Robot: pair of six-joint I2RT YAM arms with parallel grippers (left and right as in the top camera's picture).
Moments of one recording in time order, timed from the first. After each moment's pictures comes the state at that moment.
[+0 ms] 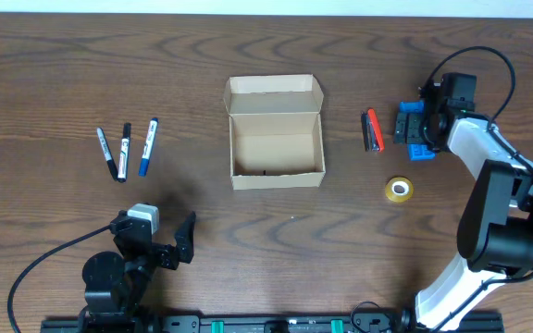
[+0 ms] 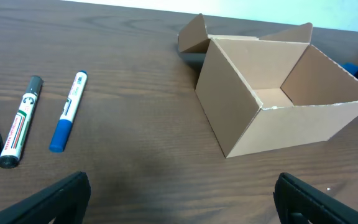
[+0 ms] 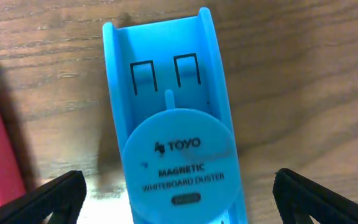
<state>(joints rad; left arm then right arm) -0.02 0.01 0.14 -0.49 0.31 -0.10 -0.18 1.94 1.19 -0.37 0.00 -0.07</state>
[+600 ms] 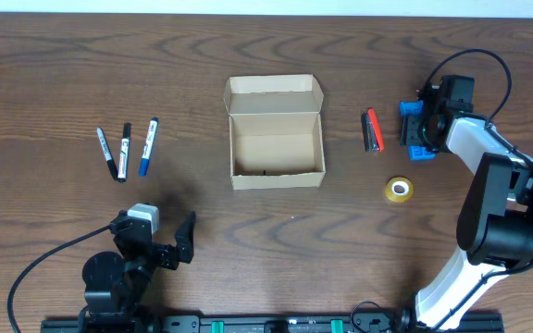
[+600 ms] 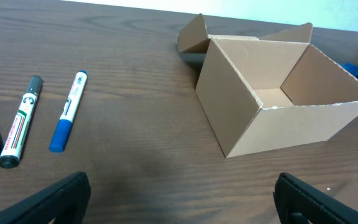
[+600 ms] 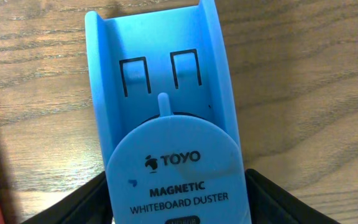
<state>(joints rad) -0.02 0.01 0.14 -0.49 0.31 -0.10 -0.19 1.98 1.20 -0.35 -0.01 -0.09</state>
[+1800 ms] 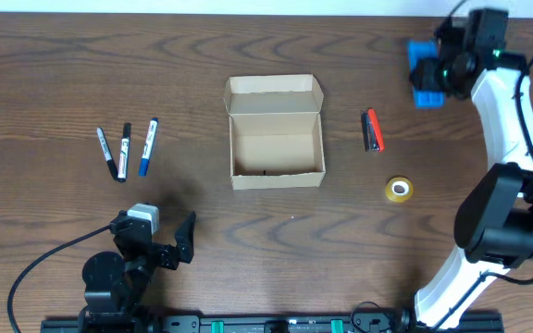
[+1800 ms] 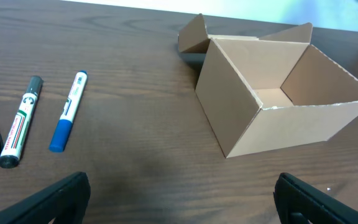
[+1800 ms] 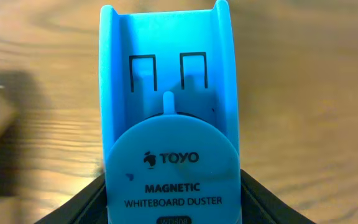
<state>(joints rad) -0.02 0.01 0.14 -0.49 0.31 -0.10 -0.16 2.00 1.75 -0.79 -0.16 -0.10</state>
